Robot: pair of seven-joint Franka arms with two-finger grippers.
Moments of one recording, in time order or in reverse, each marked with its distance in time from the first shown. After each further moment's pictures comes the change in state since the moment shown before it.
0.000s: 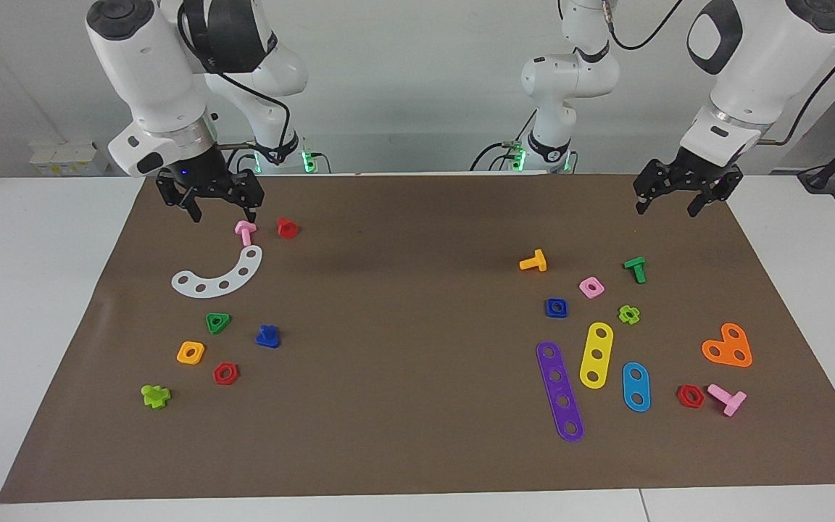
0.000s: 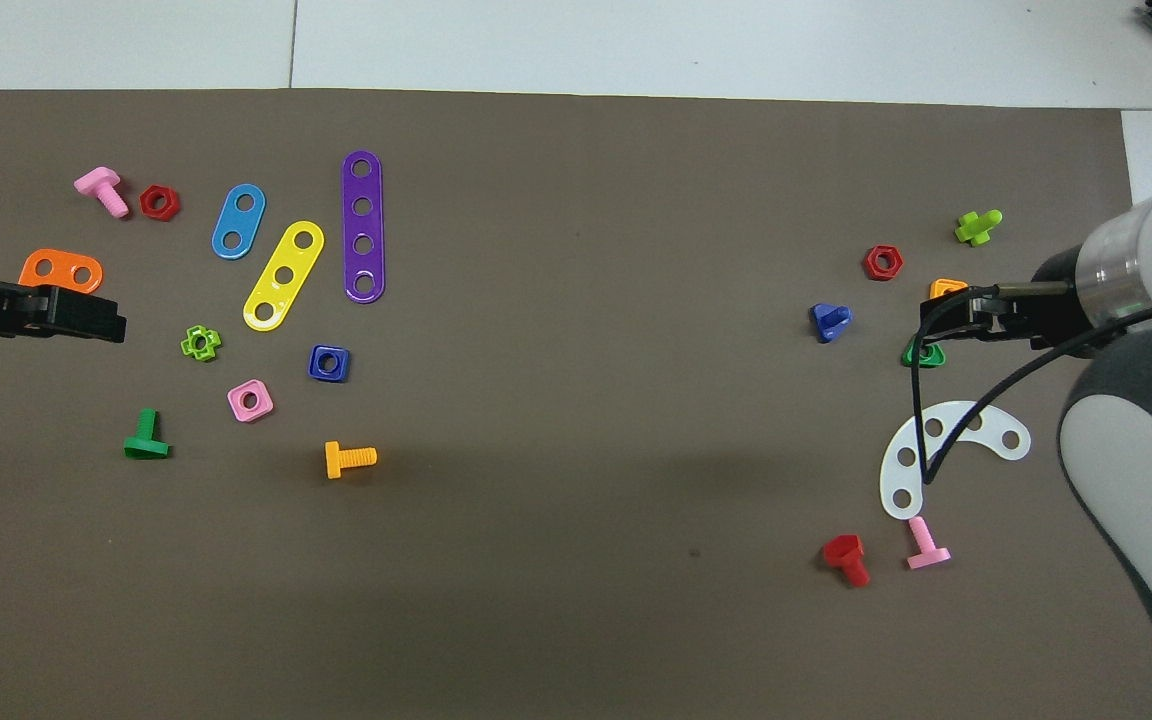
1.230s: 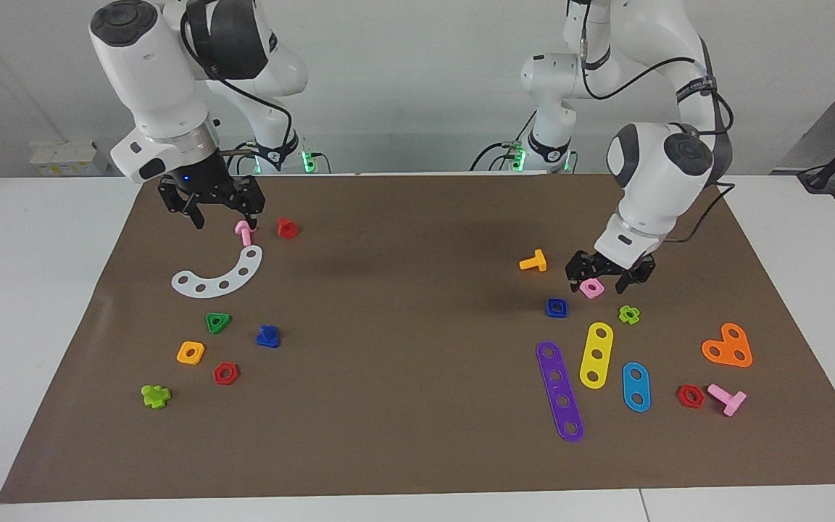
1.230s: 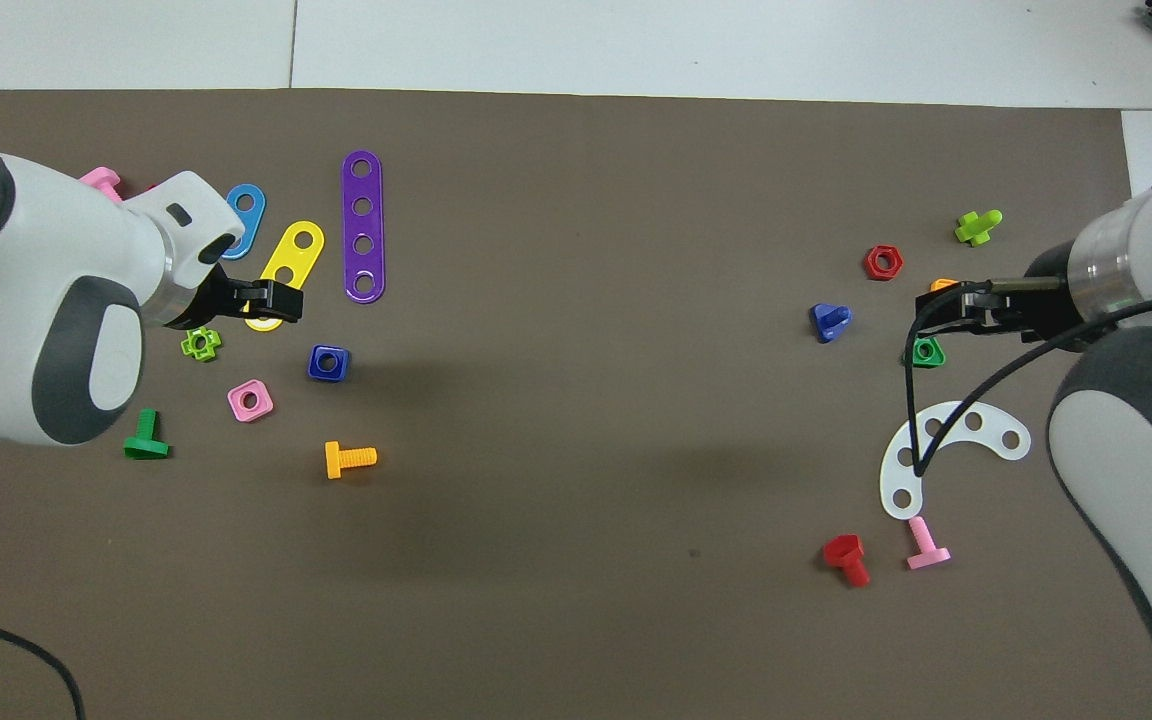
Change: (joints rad) left arm -0.125 0.205 -0.017 -0.257 -0.005 0.516 -0.123; right arm -0.003 0.034 0.005 -0.011 0.000 0.070 0.000
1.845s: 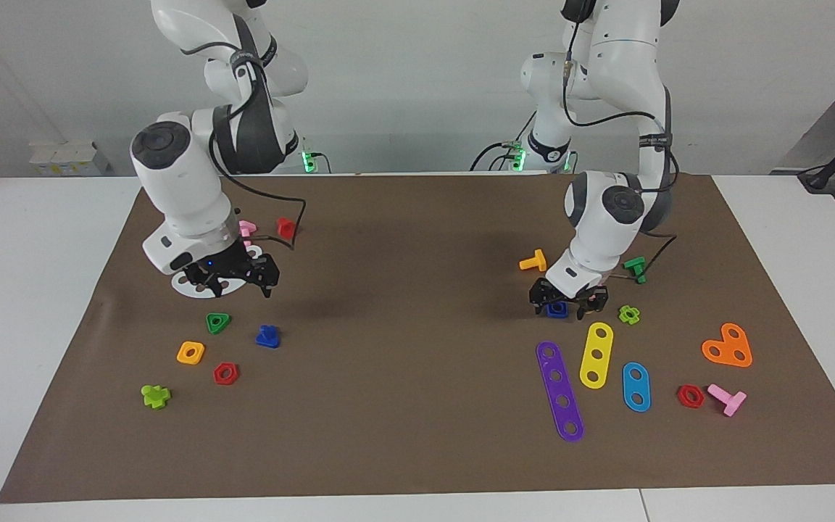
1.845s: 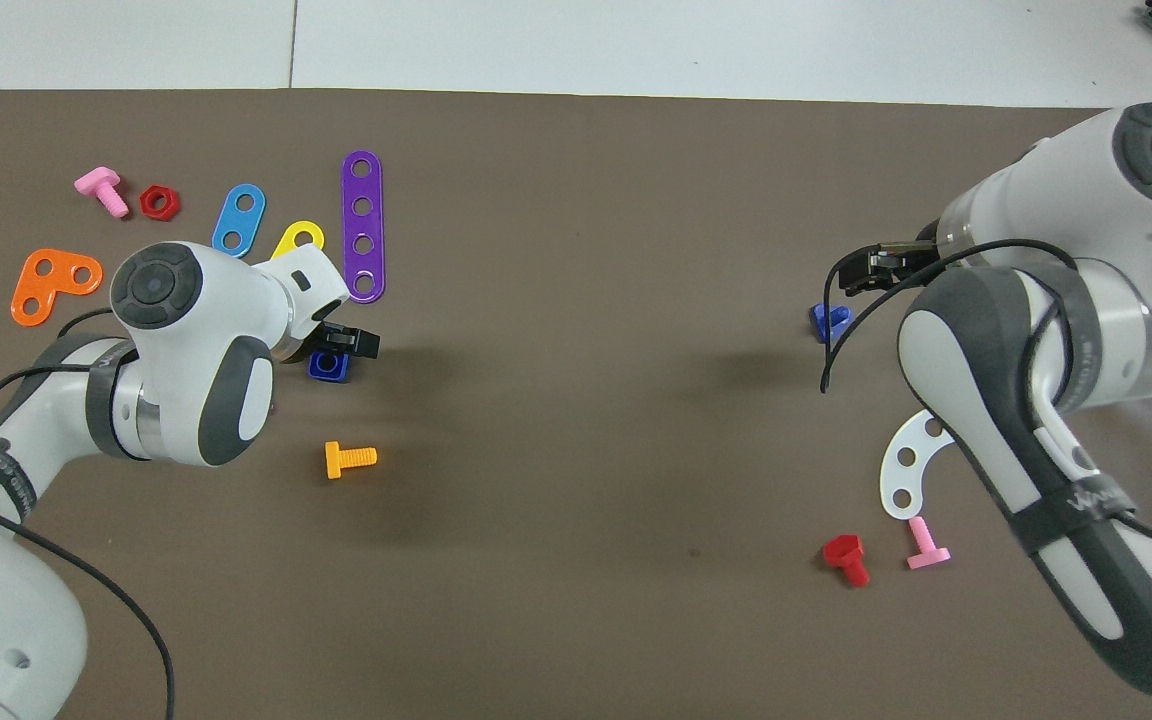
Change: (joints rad) left arm -0.060 0.124 -0.001 -0.097 0.000 0.208 0.087; right arm 0.006 0.241 0.000 -0.025 -0.030 0.272 0.000
